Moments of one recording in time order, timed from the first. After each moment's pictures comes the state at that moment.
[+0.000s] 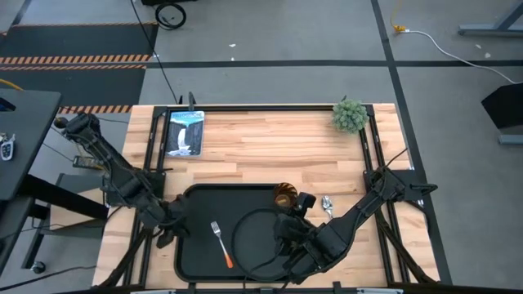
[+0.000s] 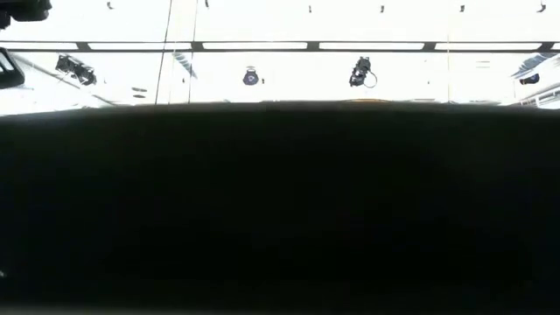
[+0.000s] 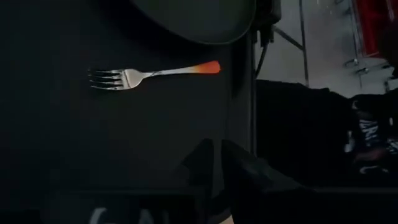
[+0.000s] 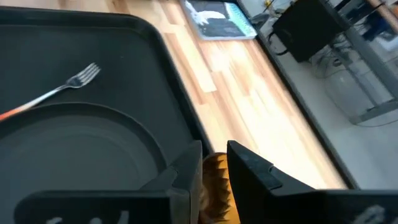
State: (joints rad) left arm -0.83 0.88 0.53 -0.36 -0.13 -1.03; right arm 0.66 2.13 2.20 -1.52 0.92 0.90
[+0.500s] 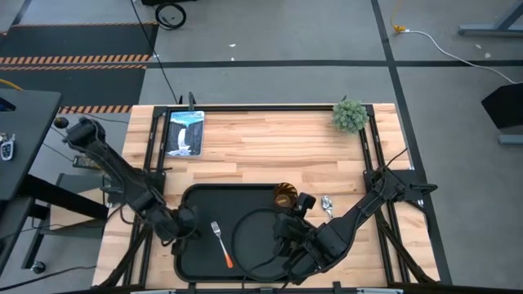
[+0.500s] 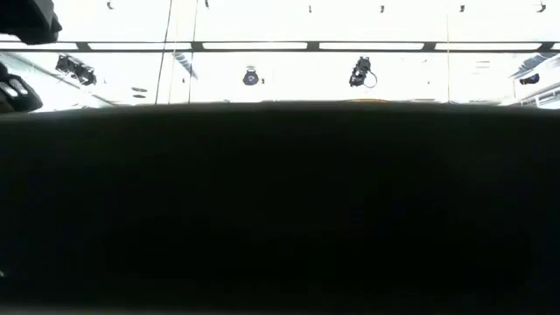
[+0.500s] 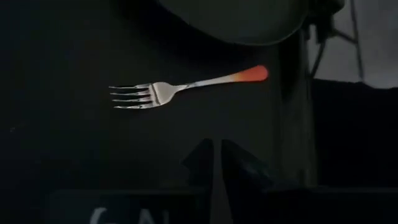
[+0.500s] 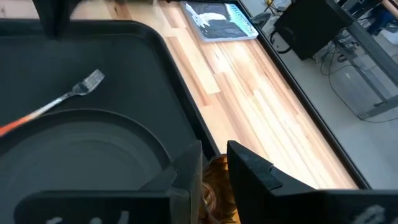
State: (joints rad) left arm -0.82 1.14 0.53 -0.22 -0.24 -0.95; right arm 0.67 2.13 2.20 -1.50 0.92 0.92
